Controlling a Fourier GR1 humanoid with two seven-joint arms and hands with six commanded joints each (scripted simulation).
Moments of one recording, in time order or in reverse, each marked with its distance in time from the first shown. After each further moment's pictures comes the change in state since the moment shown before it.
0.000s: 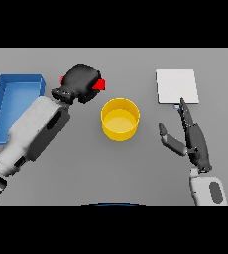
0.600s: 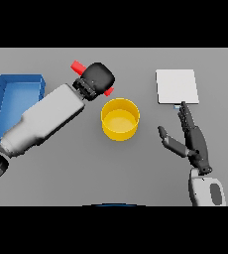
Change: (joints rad) left arm -0.252 0.016 -0.316 0.127 -0.175 -0.252 -0.019; right arm 0.018 0.029 -0.028 0.024 -0.072 0.018 0.000
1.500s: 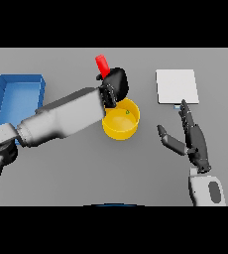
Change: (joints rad) left arm -0.209 -0.069 -0.376 0.103 -0.175 -0.062 -0.082; right arm -0.019 -0.007 0.004 0.014 0.043 -0.027 0.000
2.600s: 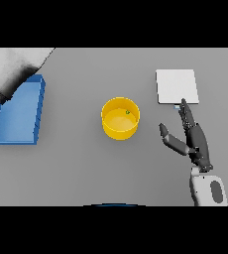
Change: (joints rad) left arm -0.434 0.168 0.201 0.357 0.233 0.168 0.045; right arm -0.004 -0.013 -0.002 -0.006 -0.025 0.027 -0.012
